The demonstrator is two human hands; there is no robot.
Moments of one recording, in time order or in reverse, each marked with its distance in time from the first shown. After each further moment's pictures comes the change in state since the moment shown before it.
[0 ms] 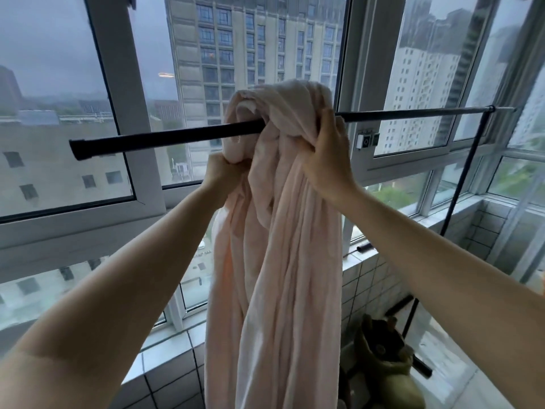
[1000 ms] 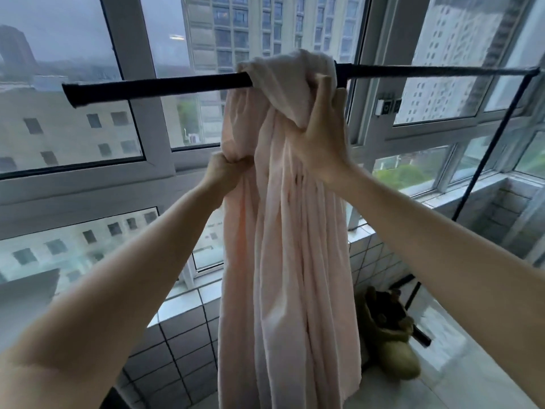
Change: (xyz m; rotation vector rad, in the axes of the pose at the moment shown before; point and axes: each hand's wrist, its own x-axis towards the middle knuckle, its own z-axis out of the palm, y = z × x) left_hand -0.040 -0.051 -0.009 0.060 0.009 -0.141; right_hand -0.030 -0.004 0.022 -0.026 -0.019 -0.039
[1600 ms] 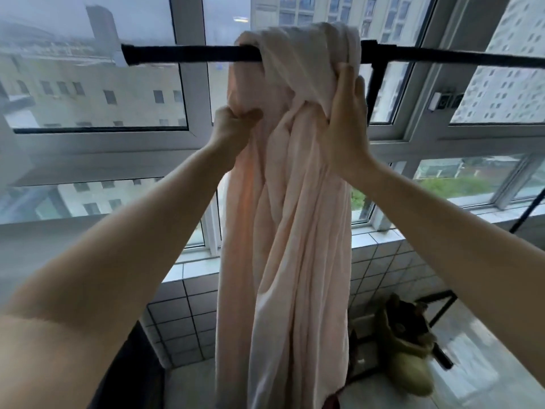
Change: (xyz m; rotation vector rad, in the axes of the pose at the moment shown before) left_hand -0.032 0.037 -0.019 -0.114 0.256 0.025; right_hand -0.020 -0.003 -0.016 0.199 -0.115 -0.109
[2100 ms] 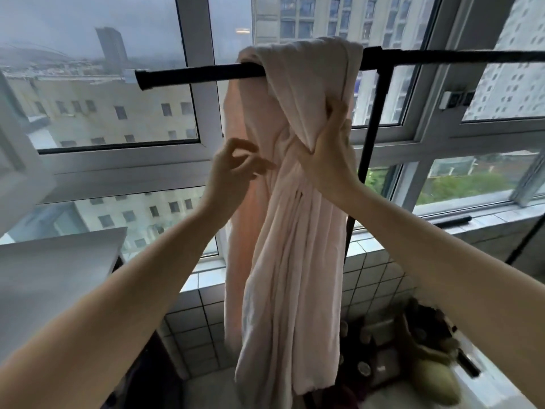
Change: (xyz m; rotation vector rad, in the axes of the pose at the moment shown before) left_hand -0.064 -0.017 -0.040 -0.006 -0.169 0.202; right_hand -0.027 -0.016 0.031 -0.013 -0.099 0.219
